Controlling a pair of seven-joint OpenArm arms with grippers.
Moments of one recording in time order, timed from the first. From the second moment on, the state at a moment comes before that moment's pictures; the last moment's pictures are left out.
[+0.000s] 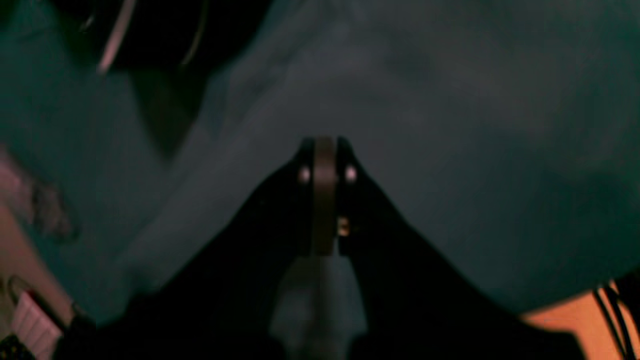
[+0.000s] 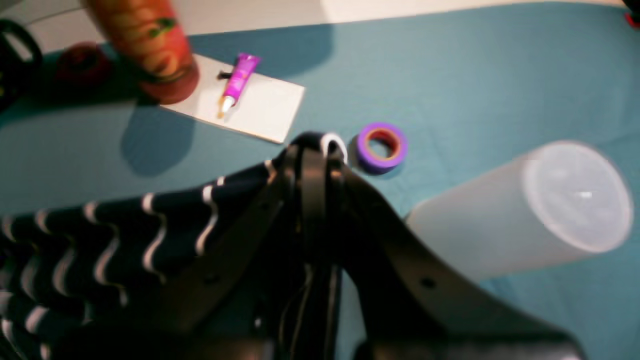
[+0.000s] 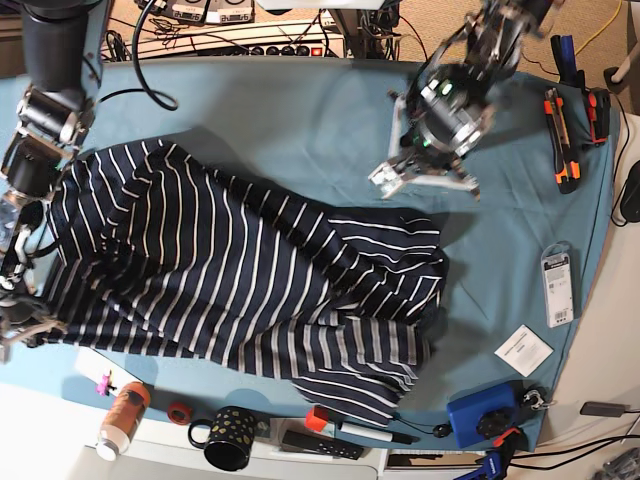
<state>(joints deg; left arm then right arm) 9.9 -16.2 26.1 116.6 9.5 -16.5 67.3 36.8 33.1 19.1 49.1 7.2 17.6 -29.3</state>
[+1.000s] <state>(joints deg) 0.1 -16.2 29.6 96.9 26.0 -24.9 34.4 35.7 29.7 19.1 49.1 9.6 20.0 -33.3</state>
